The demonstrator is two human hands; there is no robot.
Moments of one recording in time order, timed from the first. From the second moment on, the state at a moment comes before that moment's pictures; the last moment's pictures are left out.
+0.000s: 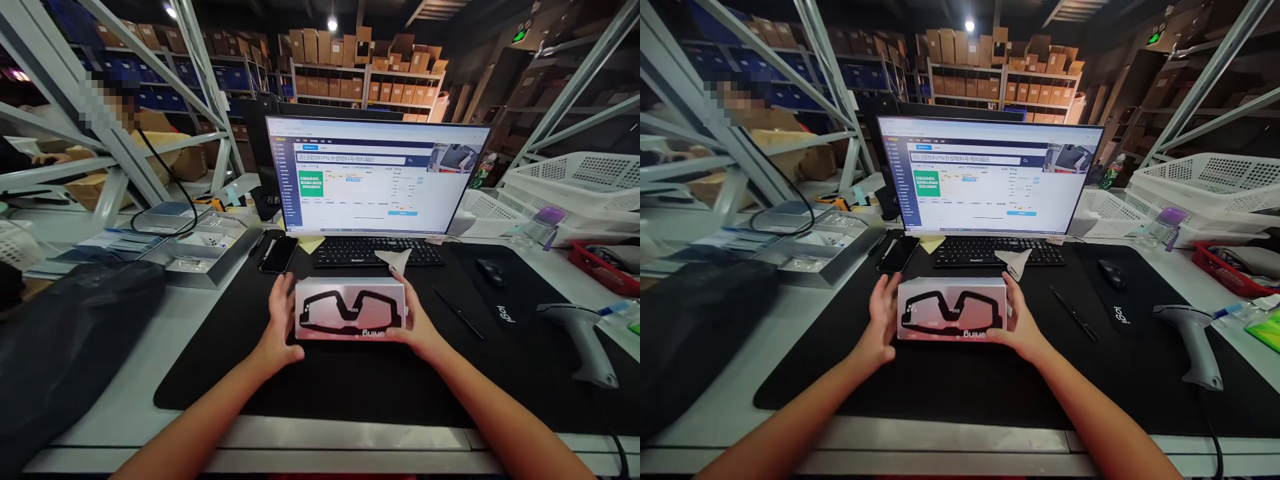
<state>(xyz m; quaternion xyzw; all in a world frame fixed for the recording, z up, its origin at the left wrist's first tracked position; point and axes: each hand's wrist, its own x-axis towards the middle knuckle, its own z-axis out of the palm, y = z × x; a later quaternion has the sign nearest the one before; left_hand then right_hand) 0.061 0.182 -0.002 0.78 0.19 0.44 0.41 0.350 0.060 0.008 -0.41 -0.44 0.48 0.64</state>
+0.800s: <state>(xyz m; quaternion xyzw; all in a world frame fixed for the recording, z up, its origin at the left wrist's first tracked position) 0.035 0.207 0.012 0.77 0.34 0.39 0.37 0.539 0.043 0.014 -0.88 -0.35 0.12 0.30</state>
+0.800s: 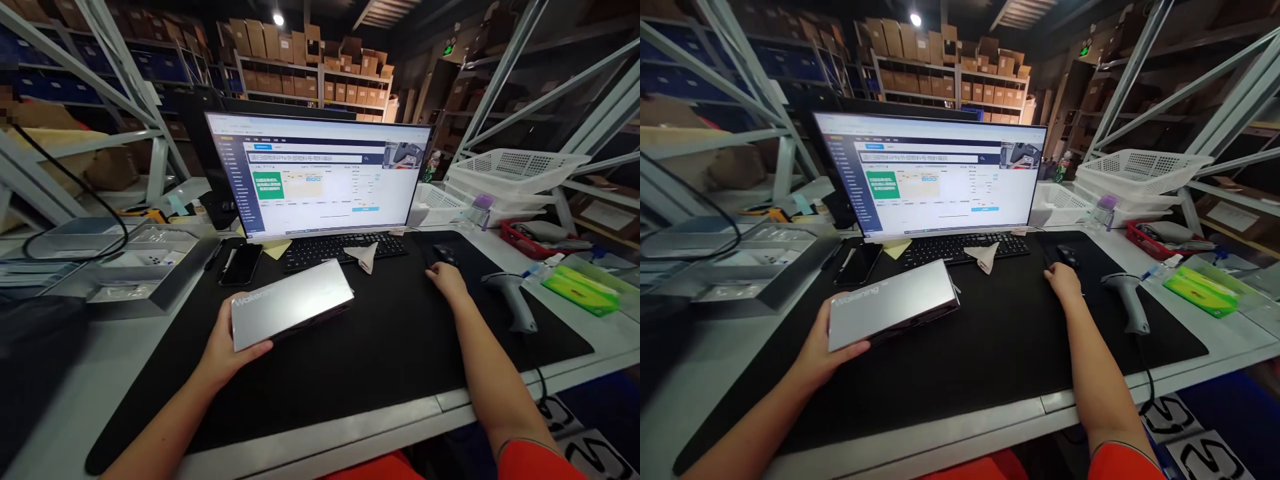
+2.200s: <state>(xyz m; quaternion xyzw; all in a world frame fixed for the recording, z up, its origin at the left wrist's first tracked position) 0.035 0.190 -0.009 0.87 0.01 0.48 -0.08 0.384 0.076 0.010 -0.51 -0.42 0.61 0.45</state>
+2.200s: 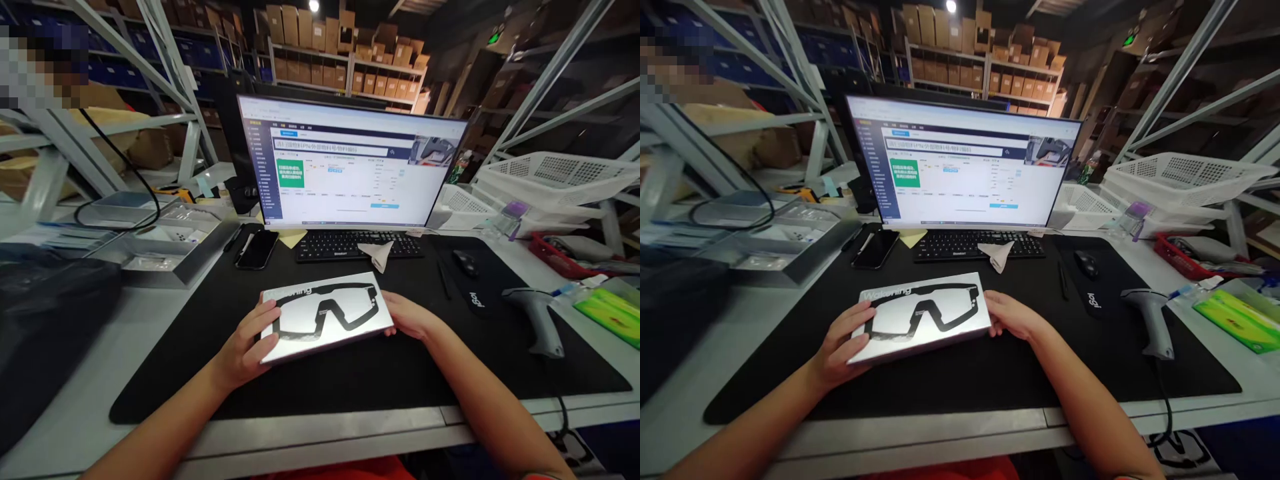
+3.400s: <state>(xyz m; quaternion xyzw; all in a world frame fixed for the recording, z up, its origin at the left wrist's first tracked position) -0.057 0.213 -0.006 0.93 0.13 0.34 -0.05 0.456 0.068 -0.006 -0.72 -0.49 0.31 0.39</state>
